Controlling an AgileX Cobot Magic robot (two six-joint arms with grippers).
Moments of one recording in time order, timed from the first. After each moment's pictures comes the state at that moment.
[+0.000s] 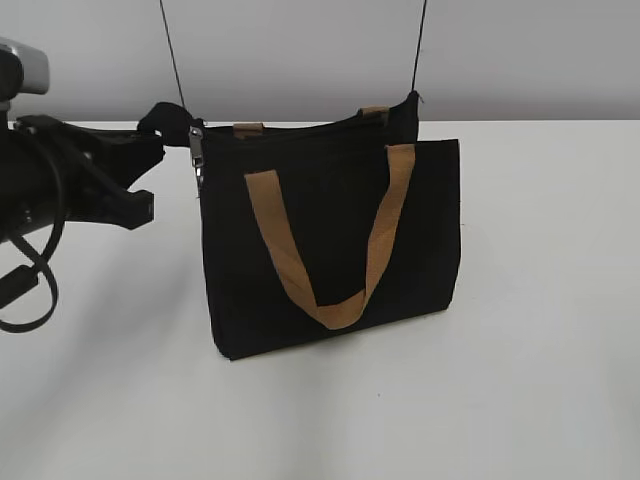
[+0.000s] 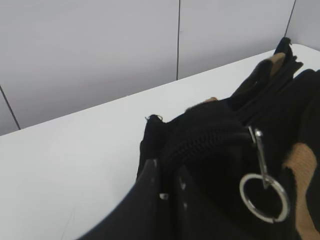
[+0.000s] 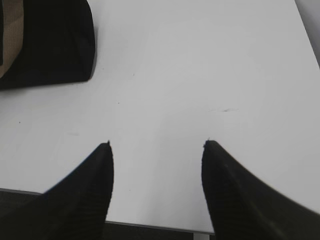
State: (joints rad) left arm -0.48 1.34 -0.49 0.09 -0.49 0.07; right arm 0.05 -0.01 -0.48 0.06 1.10 -0.09
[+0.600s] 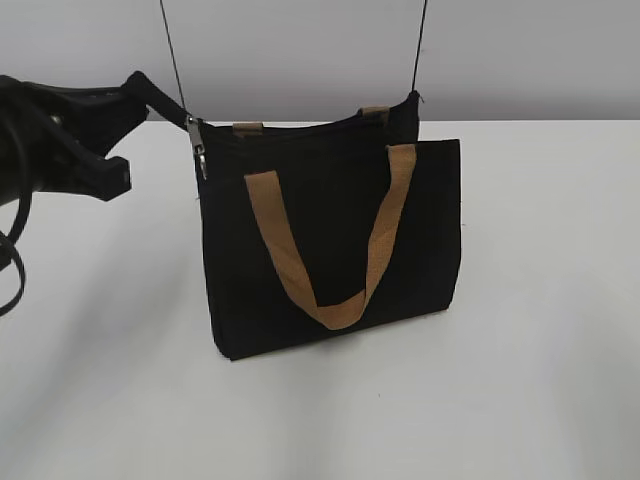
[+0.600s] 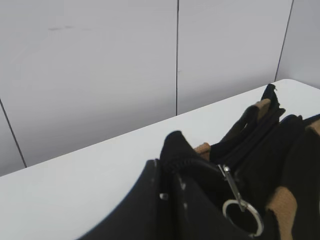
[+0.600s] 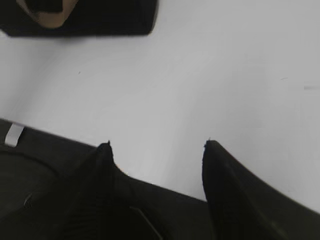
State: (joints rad) left arm -0.48 1.24 -0.49 0.10 -0.51 0.07; right arm 0.05 0.31 -0.49 0.31 1.08 -0.29
